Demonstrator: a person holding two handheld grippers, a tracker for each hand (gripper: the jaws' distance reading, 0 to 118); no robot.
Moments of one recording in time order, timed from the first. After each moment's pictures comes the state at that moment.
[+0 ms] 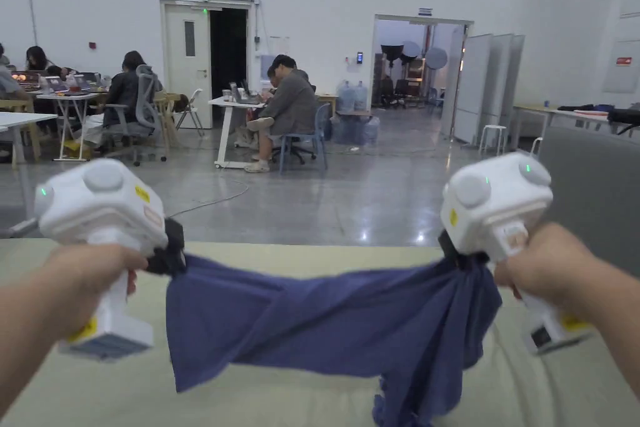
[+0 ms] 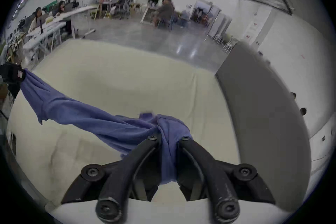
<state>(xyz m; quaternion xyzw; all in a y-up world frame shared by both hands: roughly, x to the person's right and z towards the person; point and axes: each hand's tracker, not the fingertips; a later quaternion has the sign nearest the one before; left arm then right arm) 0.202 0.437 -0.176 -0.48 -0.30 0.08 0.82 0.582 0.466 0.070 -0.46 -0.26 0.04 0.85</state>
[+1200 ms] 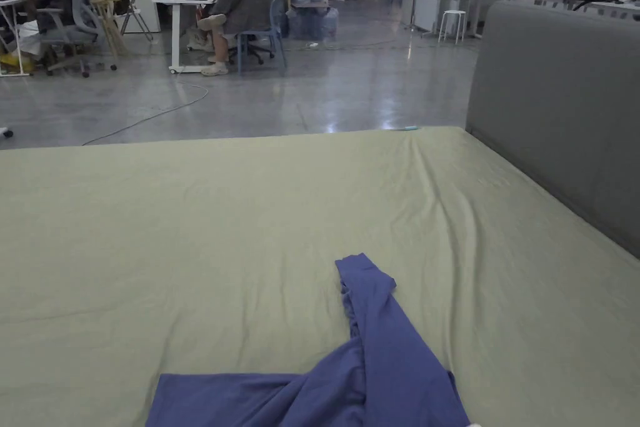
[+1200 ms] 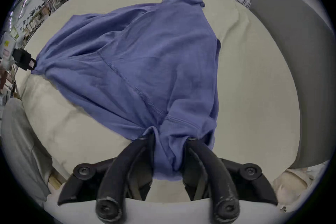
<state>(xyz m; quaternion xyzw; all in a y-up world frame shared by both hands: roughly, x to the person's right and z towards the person) -0.015 0.141 0.107 -0.65 -0.29 0.00 0.70 0.393 0.151 0.418 -0.57 -0.16 -0.01 0.81</state>
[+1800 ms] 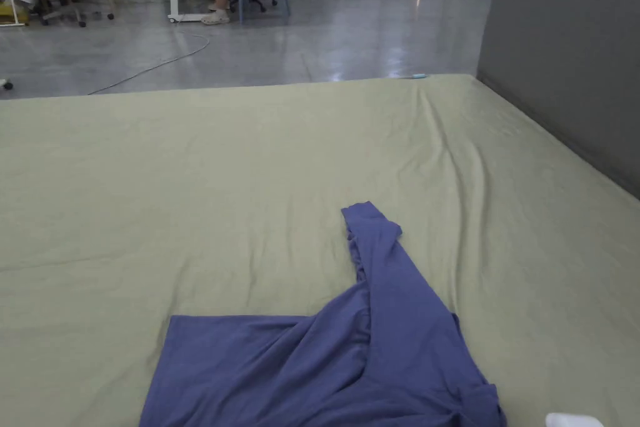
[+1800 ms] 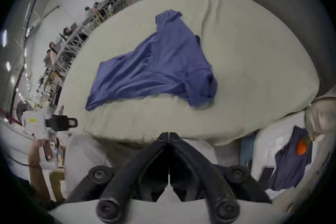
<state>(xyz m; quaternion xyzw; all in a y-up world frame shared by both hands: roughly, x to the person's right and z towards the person) -0.025 0.208 0.238 -0.62 -0.36 -0.02 0.70 0.340 0.259 0.533 -0.46 -0.16 -0.28 0.83</state>
